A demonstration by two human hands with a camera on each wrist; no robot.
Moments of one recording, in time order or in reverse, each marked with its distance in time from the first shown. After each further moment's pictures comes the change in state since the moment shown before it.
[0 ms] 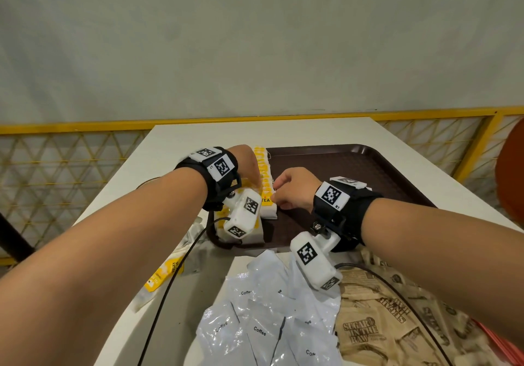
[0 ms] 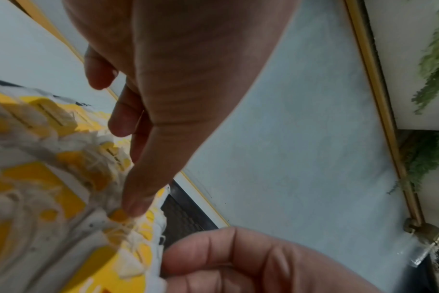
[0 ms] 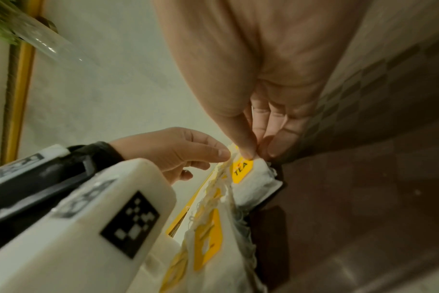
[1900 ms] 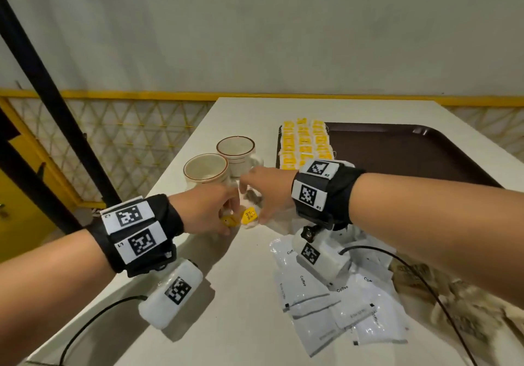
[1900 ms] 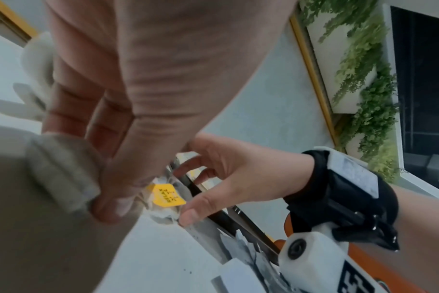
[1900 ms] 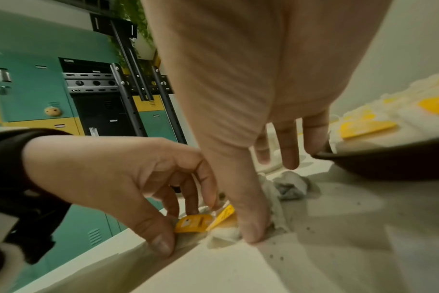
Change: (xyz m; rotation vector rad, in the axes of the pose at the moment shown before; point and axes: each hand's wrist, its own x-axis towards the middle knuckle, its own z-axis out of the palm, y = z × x) left_hand -0.228 -0.104 0.057 -0.038 -0.006 0.045; right_hand -0.077 -0.070 0.126 -1.030 -0.493 -0.658
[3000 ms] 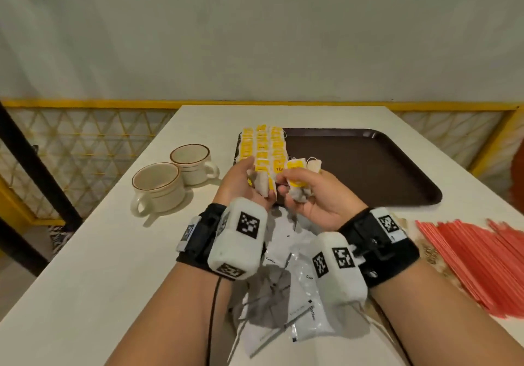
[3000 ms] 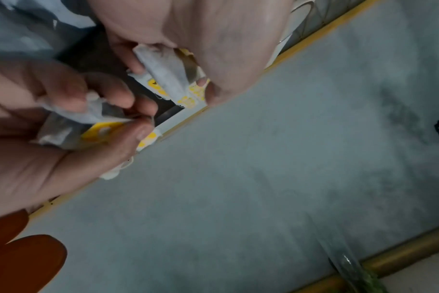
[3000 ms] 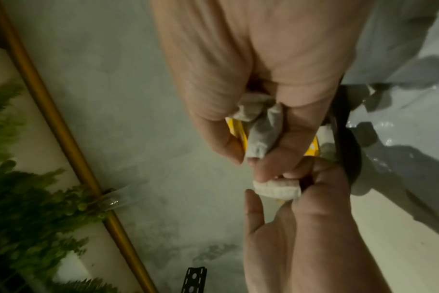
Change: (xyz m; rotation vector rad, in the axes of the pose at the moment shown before) left_hand 0.086 0.127 0.010 -2.271 0.067 -0.324; right_hand -0.123 0.057 0.008 1.939 0.564 0.385
